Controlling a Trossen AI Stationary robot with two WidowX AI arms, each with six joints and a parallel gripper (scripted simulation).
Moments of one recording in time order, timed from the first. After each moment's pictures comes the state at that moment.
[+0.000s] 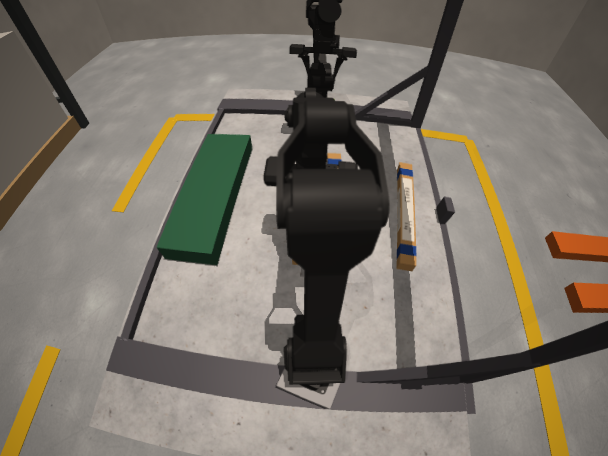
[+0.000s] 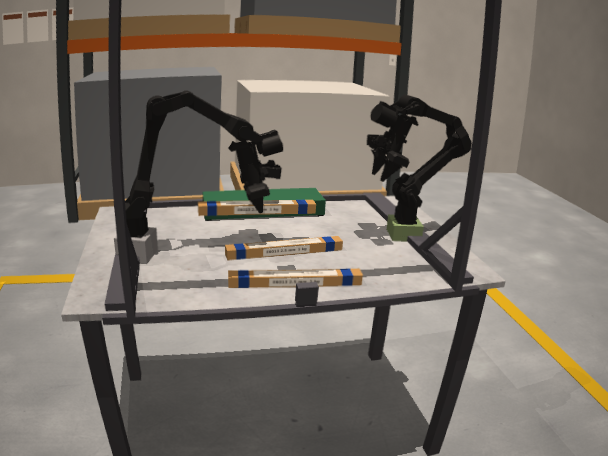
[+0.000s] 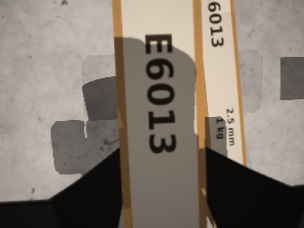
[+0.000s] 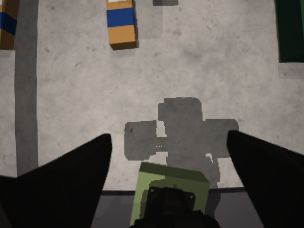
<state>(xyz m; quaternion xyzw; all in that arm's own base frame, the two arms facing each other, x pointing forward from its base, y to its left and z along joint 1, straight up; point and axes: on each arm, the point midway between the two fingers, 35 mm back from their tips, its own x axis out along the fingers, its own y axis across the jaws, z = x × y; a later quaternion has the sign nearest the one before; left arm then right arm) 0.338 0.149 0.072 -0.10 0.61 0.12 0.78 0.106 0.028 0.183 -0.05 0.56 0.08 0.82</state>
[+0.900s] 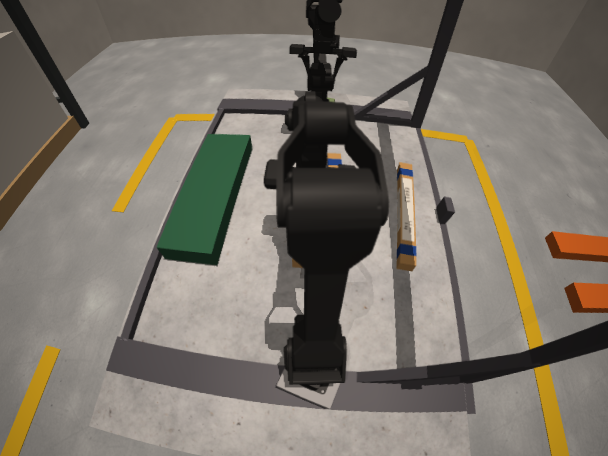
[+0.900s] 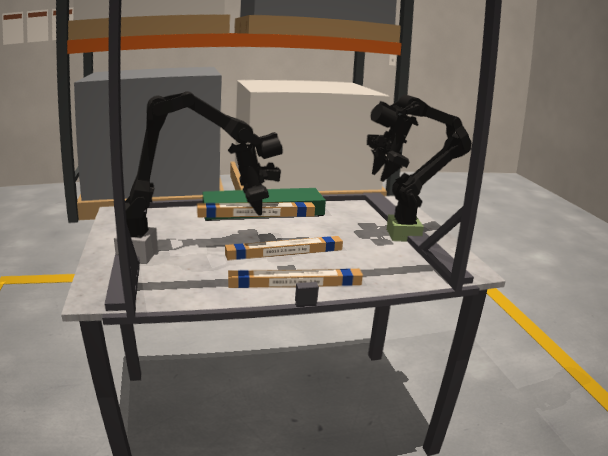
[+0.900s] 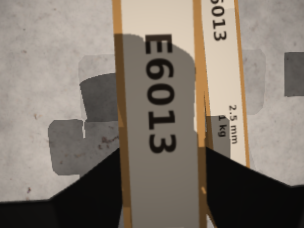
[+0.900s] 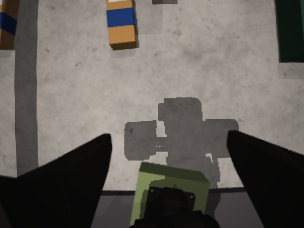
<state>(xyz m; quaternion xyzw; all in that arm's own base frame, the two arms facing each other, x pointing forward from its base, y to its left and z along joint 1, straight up) 0.336 0.148 0.065 -0.10 0.61 0.12 0.77 0.106 0.028 0.183 -0.05 0.56 0.08 0.82</state>
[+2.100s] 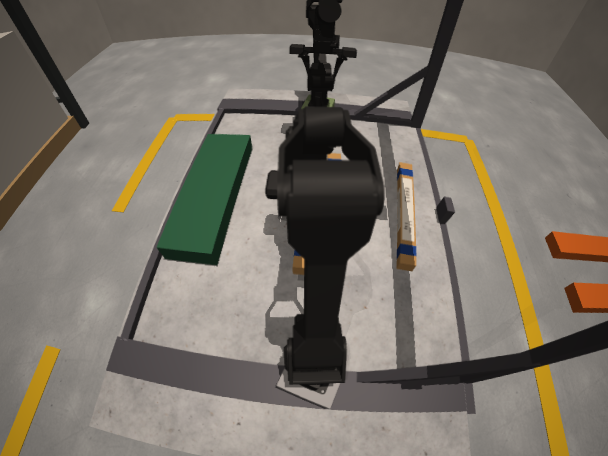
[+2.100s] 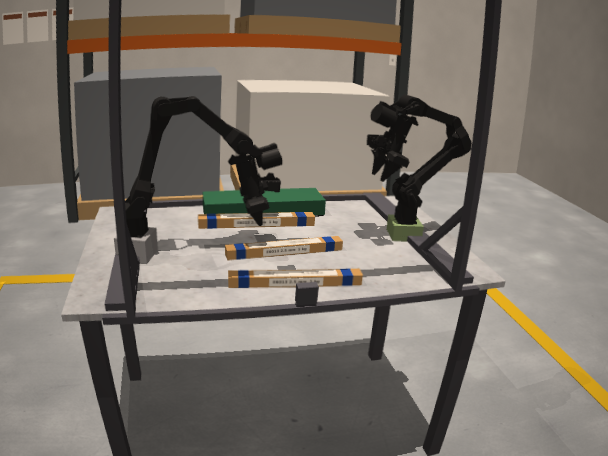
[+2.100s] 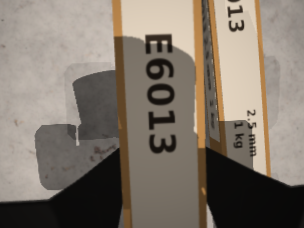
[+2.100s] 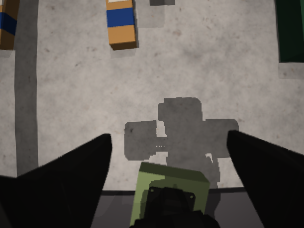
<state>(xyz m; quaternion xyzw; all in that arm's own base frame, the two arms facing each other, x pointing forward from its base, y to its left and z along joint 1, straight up) 0.337 0.149 0.032 -0.10 0.61 0.12 0.78 0.106 0.028 0.183 -0.05 0.56 0.08 0.82</state>
